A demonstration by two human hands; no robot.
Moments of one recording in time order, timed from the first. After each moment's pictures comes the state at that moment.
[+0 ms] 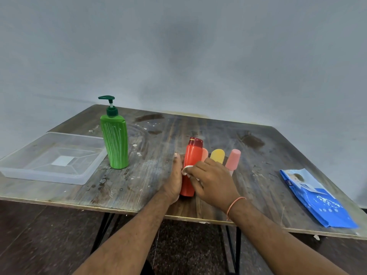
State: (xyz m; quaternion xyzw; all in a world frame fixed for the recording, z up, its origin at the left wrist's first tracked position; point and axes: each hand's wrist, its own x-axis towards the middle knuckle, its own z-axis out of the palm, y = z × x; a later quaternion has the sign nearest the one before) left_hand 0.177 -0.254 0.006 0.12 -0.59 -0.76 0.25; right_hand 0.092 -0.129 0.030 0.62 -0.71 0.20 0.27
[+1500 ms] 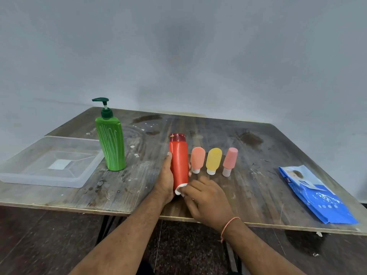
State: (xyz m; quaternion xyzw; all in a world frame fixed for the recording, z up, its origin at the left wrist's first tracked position) left_hand 0.169 -0.276 -0.008 0.16 -0.44 -0.86 0.20; right_hand 0.108 -0.115 -0.021 0.63 -0.69 0.24 0.25
